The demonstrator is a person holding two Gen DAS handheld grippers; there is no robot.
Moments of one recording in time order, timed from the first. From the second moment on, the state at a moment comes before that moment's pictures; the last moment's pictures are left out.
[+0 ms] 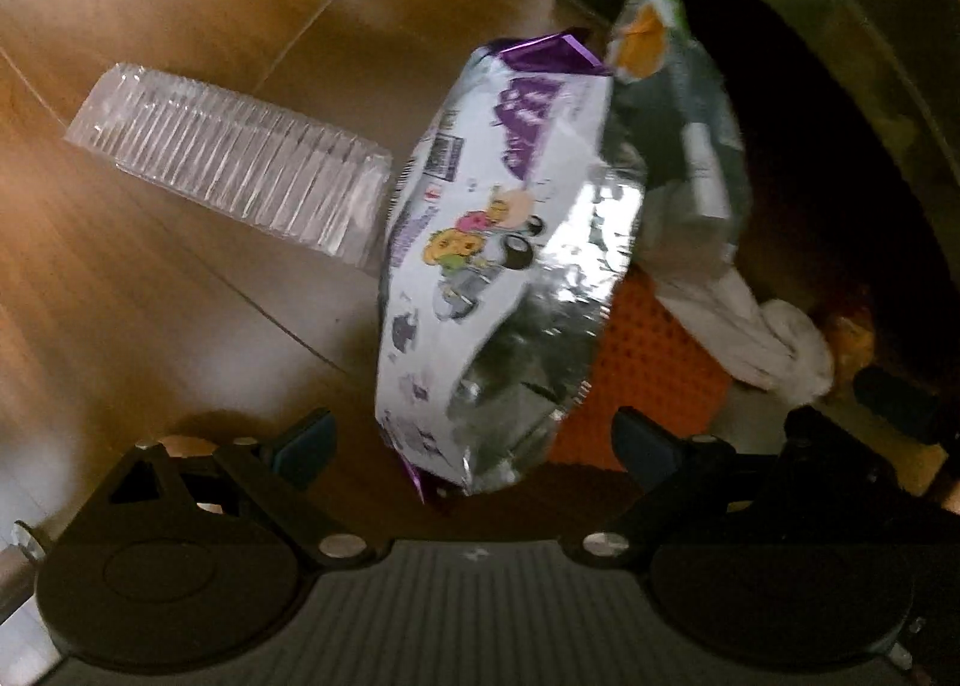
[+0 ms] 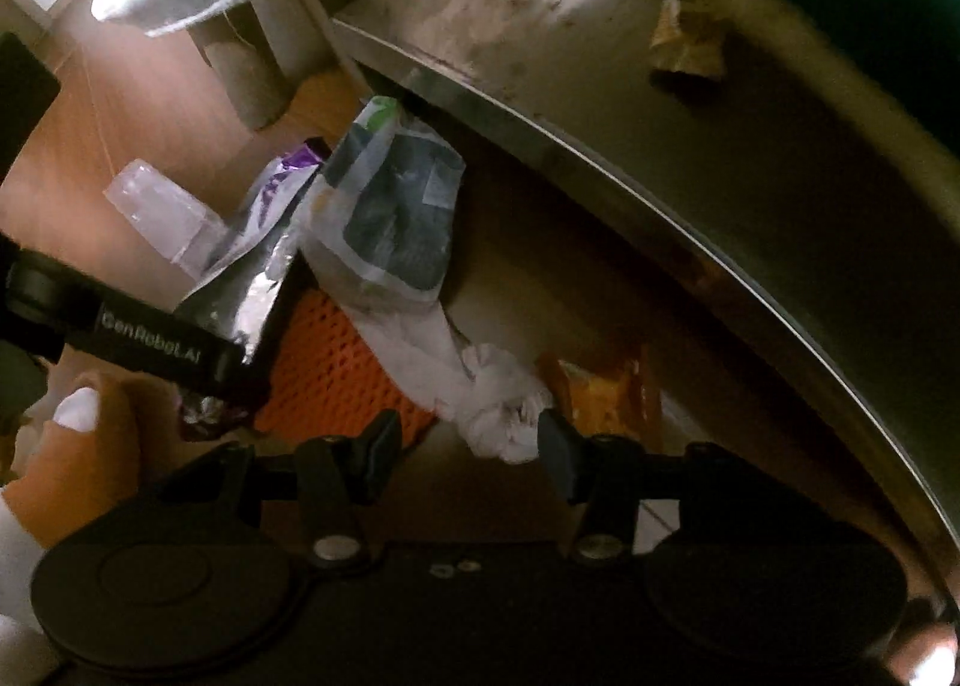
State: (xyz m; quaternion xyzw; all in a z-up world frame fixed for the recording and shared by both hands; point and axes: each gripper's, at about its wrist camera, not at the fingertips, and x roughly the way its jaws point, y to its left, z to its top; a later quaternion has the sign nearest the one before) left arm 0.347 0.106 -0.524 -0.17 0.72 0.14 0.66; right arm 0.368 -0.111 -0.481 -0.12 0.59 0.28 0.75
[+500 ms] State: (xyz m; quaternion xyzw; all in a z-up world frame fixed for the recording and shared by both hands) left arm 0.348 0.111 -0.556 -0.20 0.71 0.12 0.67; right arm 0.380 -0.087 -0.516 -0.19 0.58 0.29 0.74
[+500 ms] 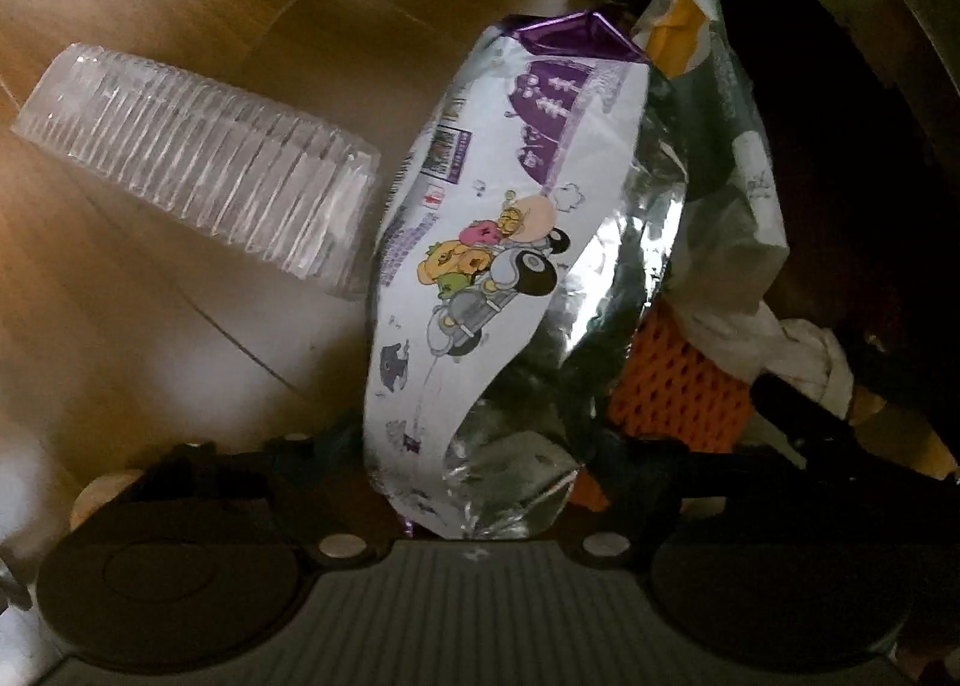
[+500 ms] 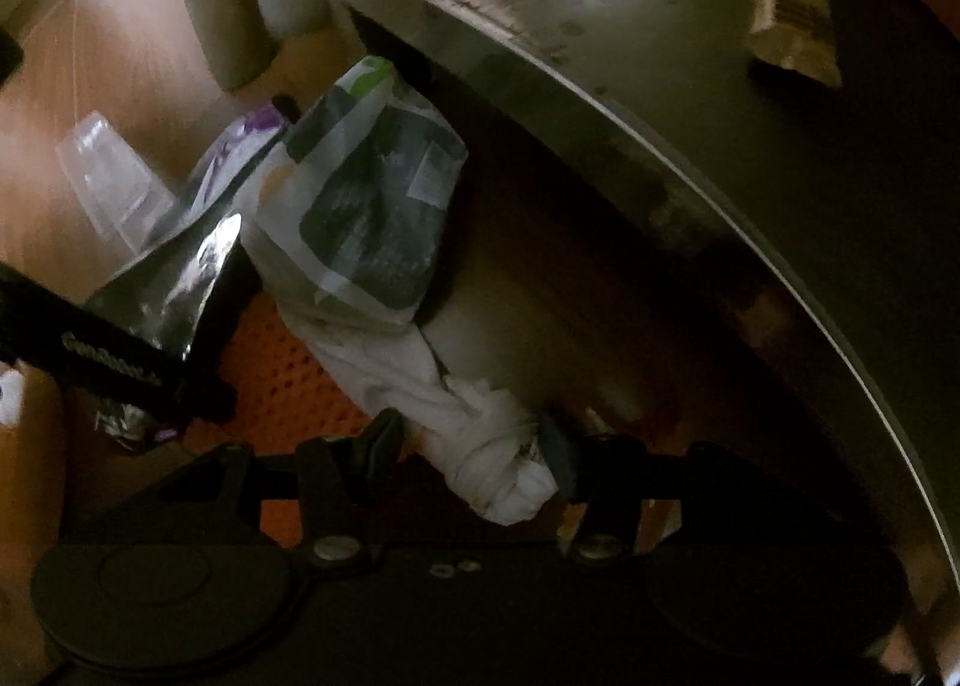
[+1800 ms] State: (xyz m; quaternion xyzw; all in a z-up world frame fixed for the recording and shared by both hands) left arm 0.261 0.084 -0.301 -0.22 0.61 0.07 0.76; right arm 0.279 -0.159 -0.265 -0.10 0.53 0.20 0.82
